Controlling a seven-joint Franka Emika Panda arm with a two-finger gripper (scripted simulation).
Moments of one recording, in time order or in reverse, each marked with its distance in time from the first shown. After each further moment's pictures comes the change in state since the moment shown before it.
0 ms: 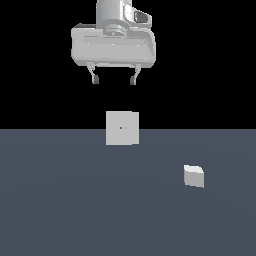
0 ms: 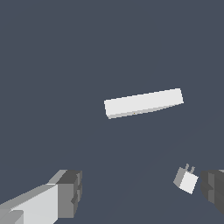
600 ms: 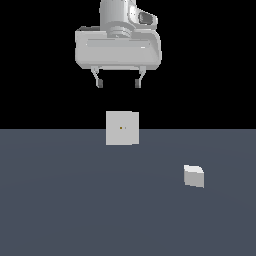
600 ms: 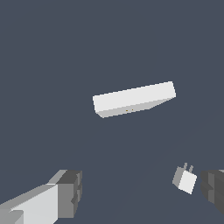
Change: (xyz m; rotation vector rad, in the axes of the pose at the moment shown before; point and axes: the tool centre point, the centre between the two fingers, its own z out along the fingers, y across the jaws) arm -0.007 0.011 0.009 -0.008 0.021 0.029
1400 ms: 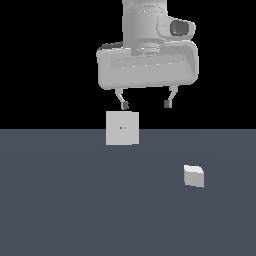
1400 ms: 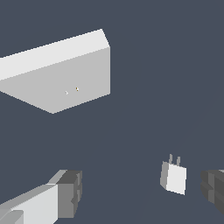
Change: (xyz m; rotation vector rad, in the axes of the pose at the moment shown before) arm -0.040 0.062 0.053 -0.045 0.114 0.165
